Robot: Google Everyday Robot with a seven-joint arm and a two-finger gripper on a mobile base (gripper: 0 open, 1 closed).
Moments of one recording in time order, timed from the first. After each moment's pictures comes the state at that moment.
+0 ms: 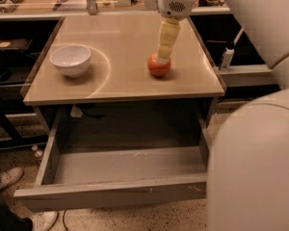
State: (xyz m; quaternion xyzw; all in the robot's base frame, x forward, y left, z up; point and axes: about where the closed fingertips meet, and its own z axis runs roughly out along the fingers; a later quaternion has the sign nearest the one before) arm 0.675 -0.072 0.941 -0.65 0.75 -0.02 0.16
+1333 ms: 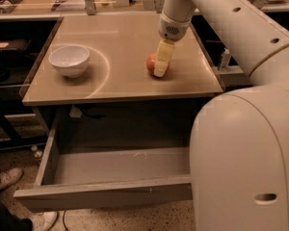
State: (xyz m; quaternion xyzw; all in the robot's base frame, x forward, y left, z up) arm 0.721 -0.074 0.861 -0.62 0.77 0.02 0.14
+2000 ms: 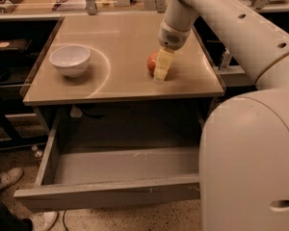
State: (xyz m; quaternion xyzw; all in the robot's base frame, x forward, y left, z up) arm 0.705 -0.068 0.840 -0.63 0.76 0.05 0.14
